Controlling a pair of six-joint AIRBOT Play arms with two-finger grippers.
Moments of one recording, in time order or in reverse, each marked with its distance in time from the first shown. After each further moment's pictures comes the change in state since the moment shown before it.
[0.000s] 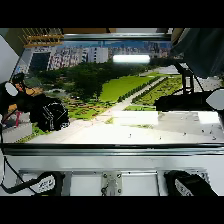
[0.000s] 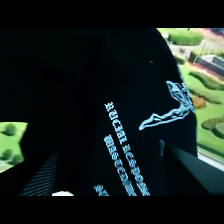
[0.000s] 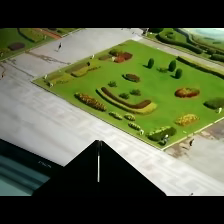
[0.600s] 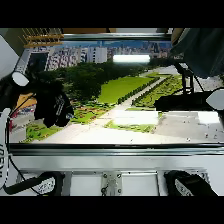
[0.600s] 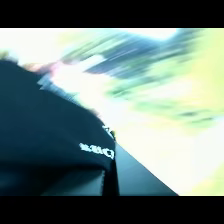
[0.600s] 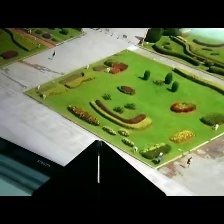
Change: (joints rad) left arm -0.225 0.012 0.188 -0.308 0.041 0.094; right arm -0.001 0.000 0.003 0.004 0.001 -0.026
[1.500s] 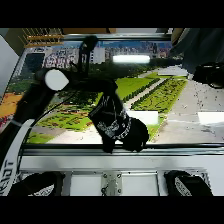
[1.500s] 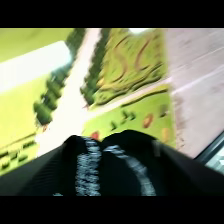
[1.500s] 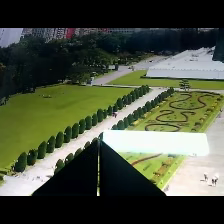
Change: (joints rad) left arm -0.502 0.014 0.092 -0.088 0.087 0.048; right arm -0.142 0.102 0.214 -0.253 -0.200 0.148
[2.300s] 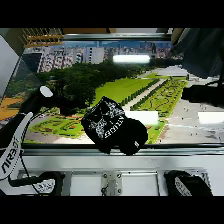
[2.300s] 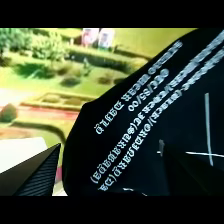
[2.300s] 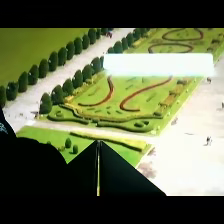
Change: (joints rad) left arm 0.417 -0.172 -0.367 -0.085 -0.087 -0.082; right arm -0.024 -0.003 -0.179 0.010 0.185 0.006
